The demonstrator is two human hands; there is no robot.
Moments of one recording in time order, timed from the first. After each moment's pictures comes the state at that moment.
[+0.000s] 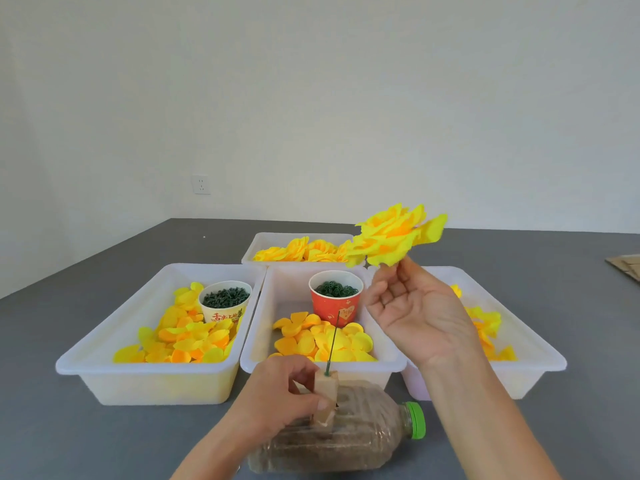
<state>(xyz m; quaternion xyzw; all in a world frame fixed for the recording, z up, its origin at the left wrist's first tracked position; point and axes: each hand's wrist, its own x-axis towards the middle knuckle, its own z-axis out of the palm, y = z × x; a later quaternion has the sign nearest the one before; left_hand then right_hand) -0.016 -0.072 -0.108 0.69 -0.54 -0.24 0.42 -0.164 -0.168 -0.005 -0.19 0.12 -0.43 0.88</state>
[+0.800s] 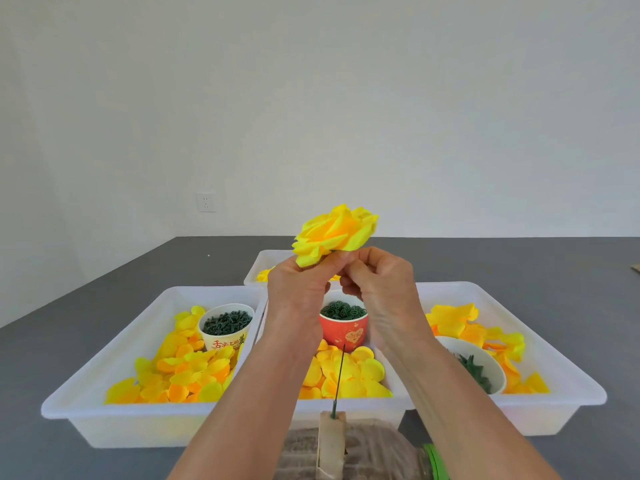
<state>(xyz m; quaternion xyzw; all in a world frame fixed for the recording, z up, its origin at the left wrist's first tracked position) -0.036 -0.150 0.011 0.47 -0.31 -0.25 0.79 -0.106 -0.204 -0.001 -0.59 0.18 -0.54 0.57</state>
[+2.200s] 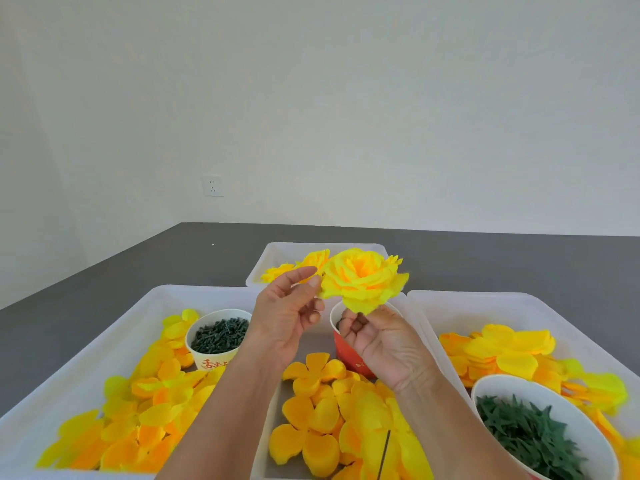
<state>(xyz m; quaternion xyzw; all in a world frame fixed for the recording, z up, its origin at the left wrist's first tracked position) 0.075 -0.234 -0.065 0.43 -0.28 -0.37 0.78 -0.035 -0.313 -0.094 -0.29 0.08 -0.36 0.88</state>
